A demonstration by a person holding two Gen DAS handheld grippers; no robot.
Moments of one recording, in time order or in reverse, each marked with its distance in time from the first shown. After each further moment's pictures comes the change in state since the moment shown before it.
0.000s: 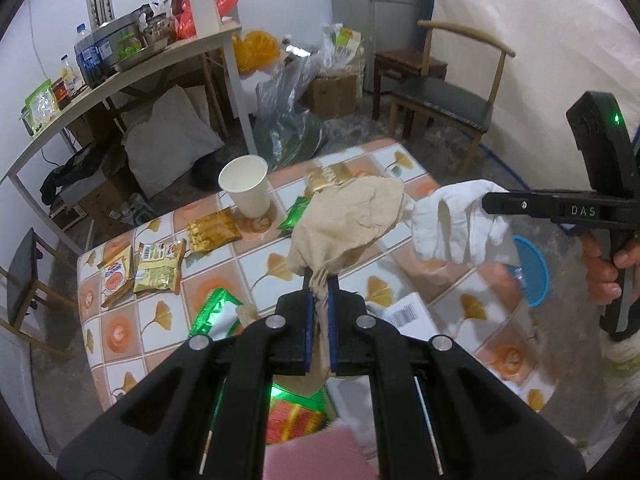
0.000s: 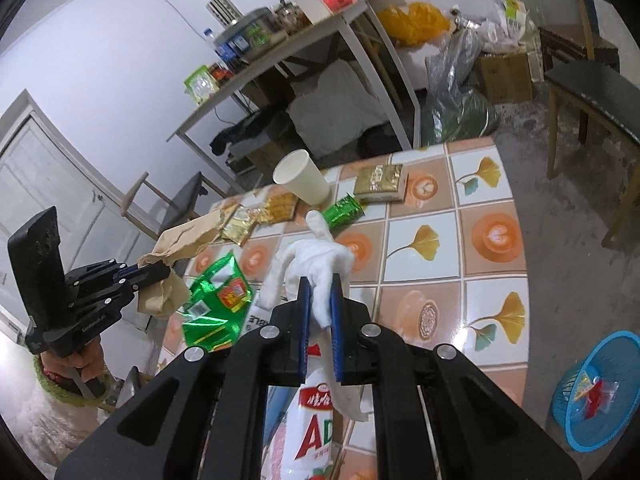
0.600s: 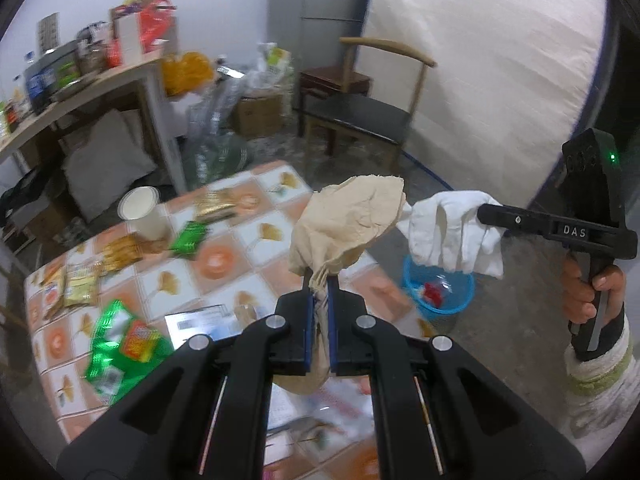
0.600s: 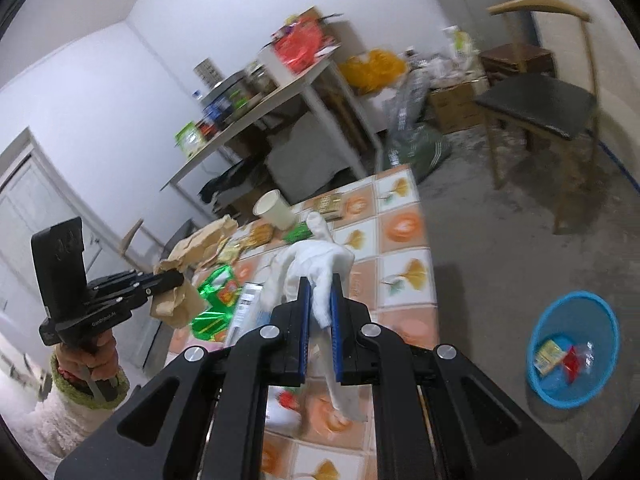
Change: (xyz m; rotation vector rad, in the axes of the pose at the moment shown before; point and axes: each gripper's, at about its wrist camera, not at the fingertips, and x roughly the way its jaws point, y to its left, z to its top) left arm -0.031 -0.118 0.003 0.070 -0.046 -0.229; right arm -0.164 -0.050 -0.079 0.097 -0.199 -0.079
